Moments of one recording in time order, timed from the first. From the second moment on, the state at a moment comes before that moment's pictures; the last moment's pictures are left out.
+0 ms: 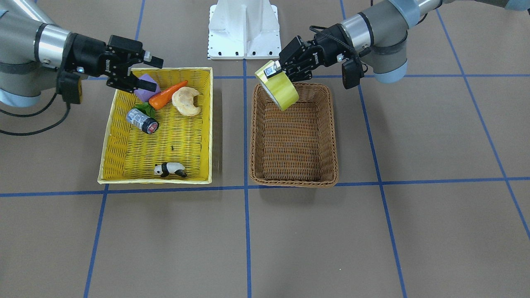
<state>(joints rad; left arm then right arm) -0.60 -1.98 -1.74 -2.90 -1.82 -1.86 0.86 -1.37 1.63 0.12 2.28 1.82</state>
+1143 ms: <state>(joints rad) -0.58 -2.12 -1.91 -1.76 -1.80 -1.54 1.25 -1.58 1.57 -0.48 2.35 0.66</state>
